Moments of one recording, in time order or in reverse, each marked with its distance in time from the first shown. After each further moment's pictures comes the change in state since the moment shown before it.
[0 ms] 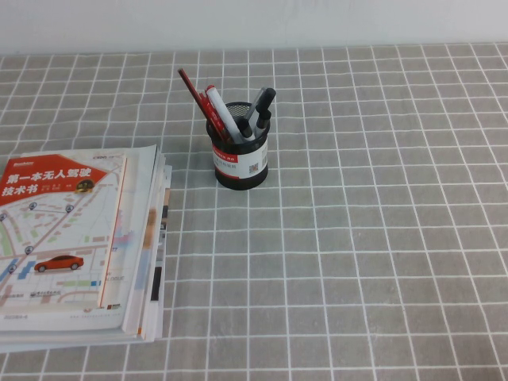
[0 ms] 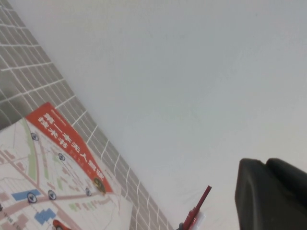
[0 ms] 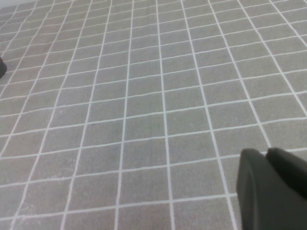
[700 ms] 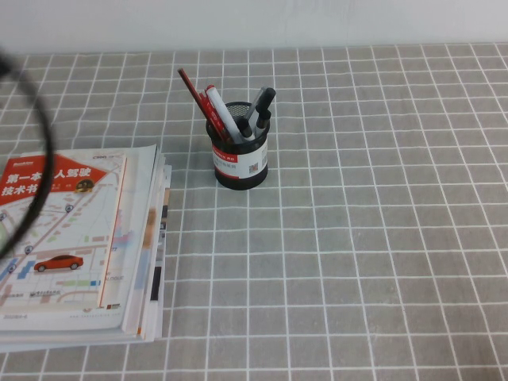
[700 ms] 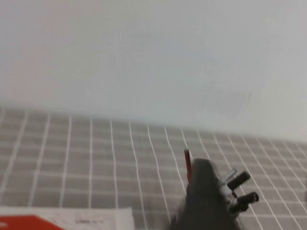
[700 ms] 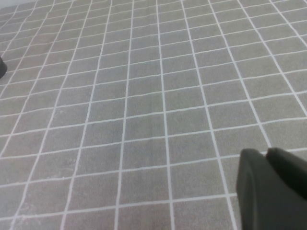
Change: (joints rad) right arm 0.000 0.000 0.000 0.000 0.000 0.000; left arm -0.149 0.825 -0.897 0.191 0.410 0.548
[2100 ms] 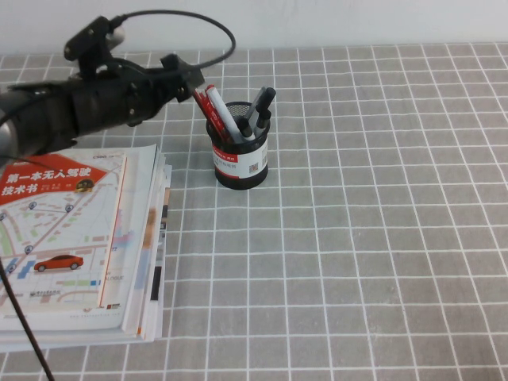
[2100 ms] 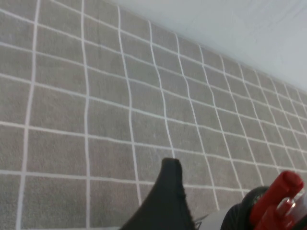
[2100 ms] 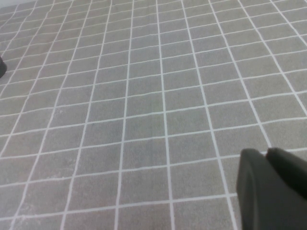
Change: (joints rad) right arm 0.000 0.000 0.000 0.000 0.000 0.000; left arm -0.043 1.113 -0.492 -1.306 0.029 1.069
